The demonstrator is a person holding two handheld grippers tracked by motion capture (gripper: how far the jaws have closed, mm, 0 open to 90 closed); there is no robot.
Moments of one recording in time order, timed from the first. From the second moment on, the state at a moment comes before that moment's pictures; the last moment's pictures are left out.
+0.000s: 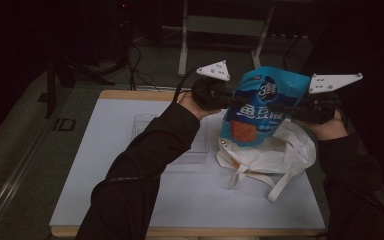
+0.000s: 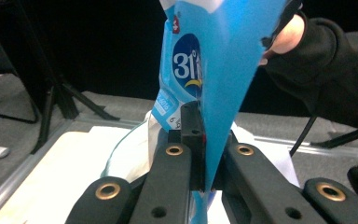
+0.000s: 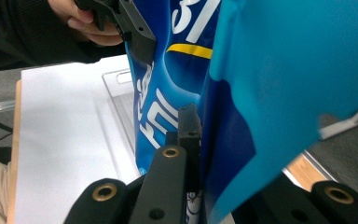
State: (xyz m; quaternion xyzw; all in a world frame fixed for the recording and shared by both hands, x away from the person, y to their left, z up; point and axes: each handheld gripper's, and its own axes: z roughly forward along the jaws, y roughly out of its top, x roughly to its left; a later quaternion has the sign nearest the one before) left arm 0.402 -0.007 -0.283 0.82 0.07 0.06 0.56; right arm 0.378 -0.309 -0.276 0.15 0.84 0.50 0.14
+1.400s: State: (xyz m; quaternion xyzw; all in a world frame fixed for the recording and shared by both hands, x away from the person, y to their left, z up) left arm 0.373 0.150 -0.279 0.83 0.13 0.12 0.53; right arm 0.399 -0.145 -0.278 0.07 0.86 0.49 0.10
